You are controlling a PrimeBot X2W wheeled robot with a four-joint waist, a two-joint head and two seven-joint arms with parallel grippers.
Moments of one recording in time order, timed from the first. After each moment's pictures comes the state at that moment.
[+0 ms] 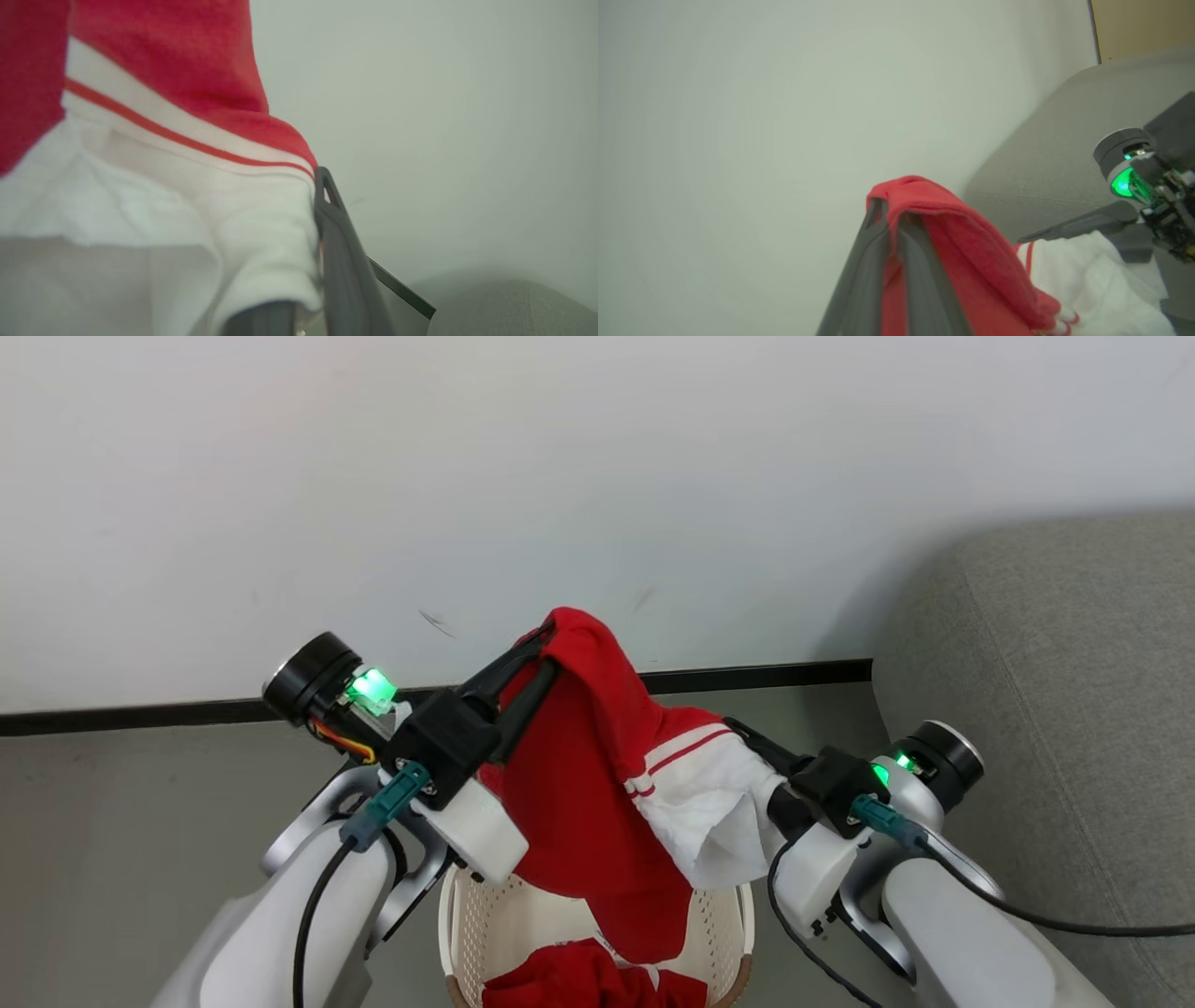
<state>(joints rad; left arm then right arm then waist) -0.51 0.18 -0.51 0.00 -0.14 -0.11 -0.04 -0.41 -0.10 0.48 0.40 -0.10 0.13 -0.26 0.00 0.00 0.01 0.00</state>
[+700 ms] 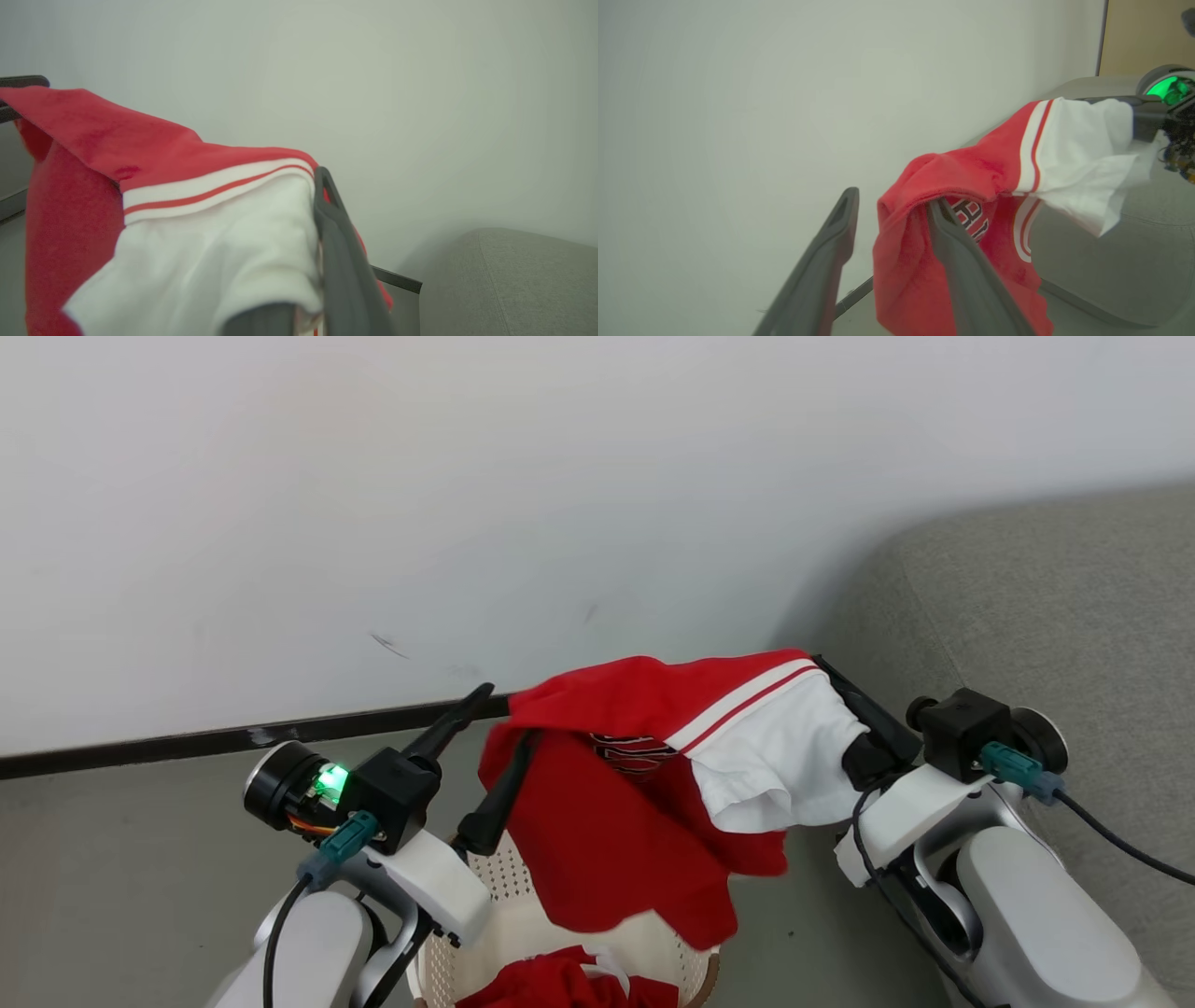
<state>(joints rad) -0.36 0.17 -0.46 0.11 -0.25 -0.08 -0.08 -0.39 -0.13 0.33 0.32 0.12 0.13 -0.26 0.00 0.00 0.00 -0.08</state>
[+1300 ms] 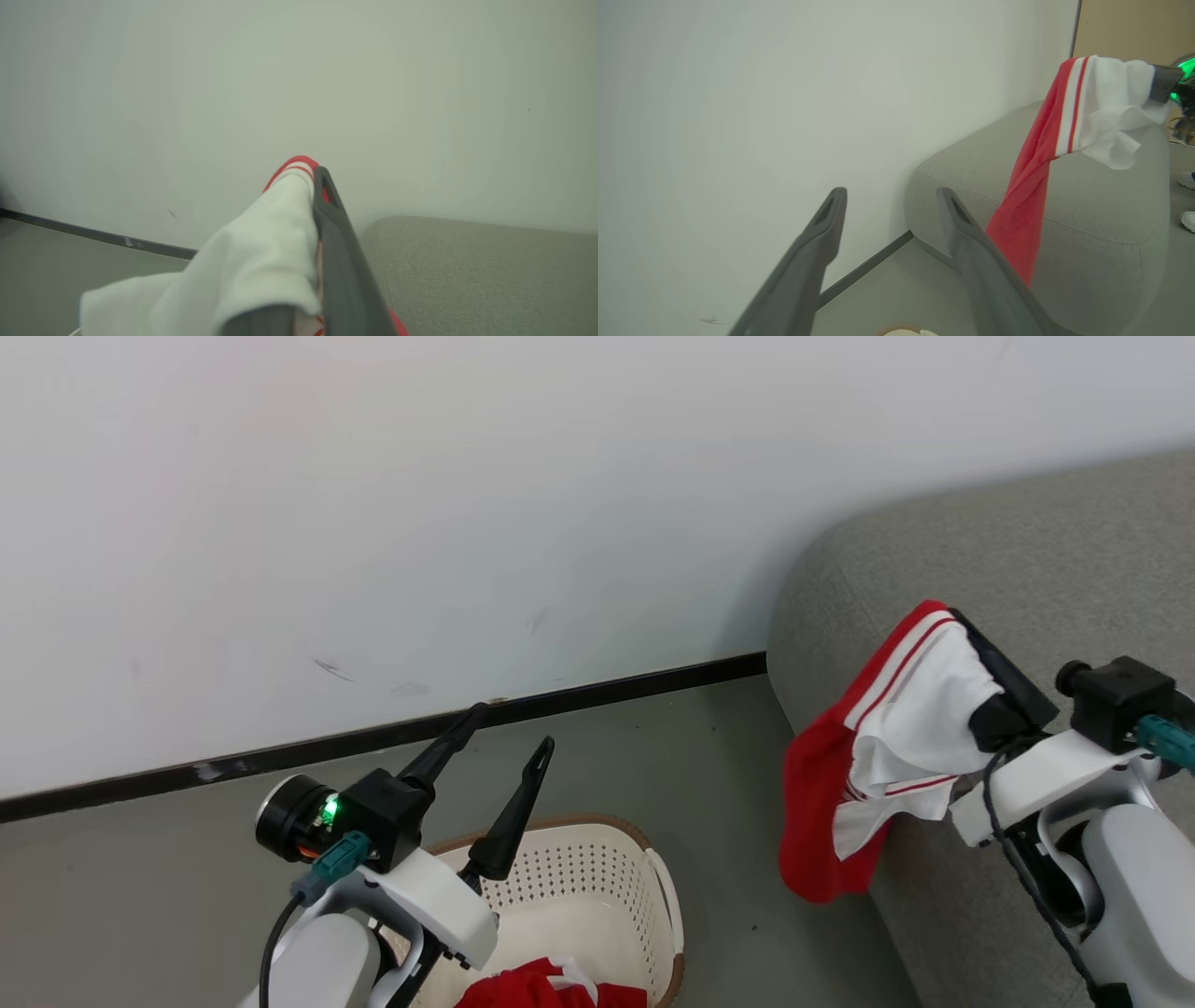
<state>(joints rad) -0.32 0.14 -0.44 0.13 -0.32 -0.08 -0.12 -0.37 -0.25 0.22 0.25 0.20 0.13 -0.25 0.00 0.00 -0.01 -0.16</state>
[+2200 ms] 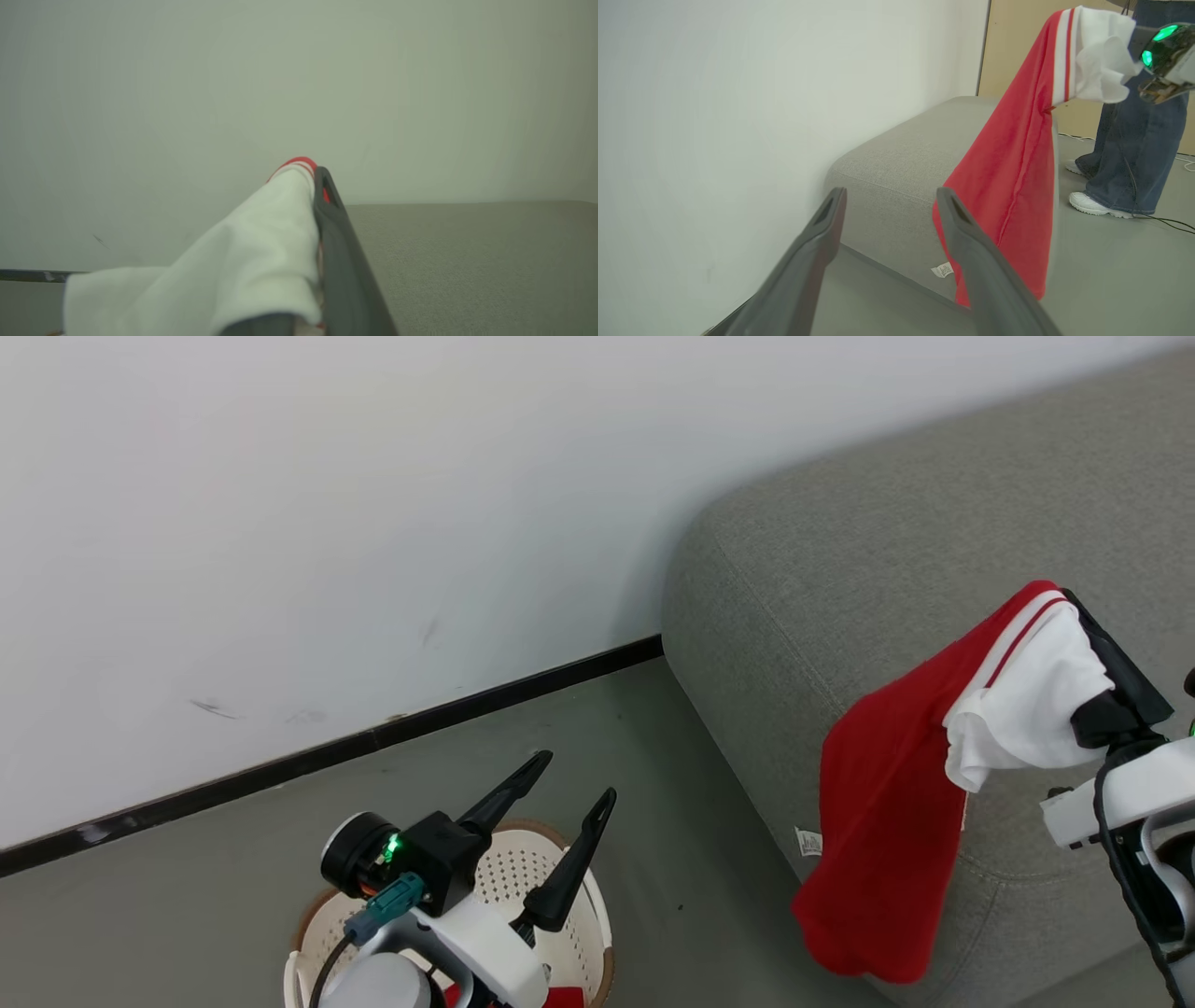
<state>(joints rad) -0.28 0.10 -0.53 0.13 -0.35 -0.10 -0.14 -0.25 -0.33 0.04 0.05 0.24 0.13 -0.19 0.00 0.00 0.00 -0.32</state>
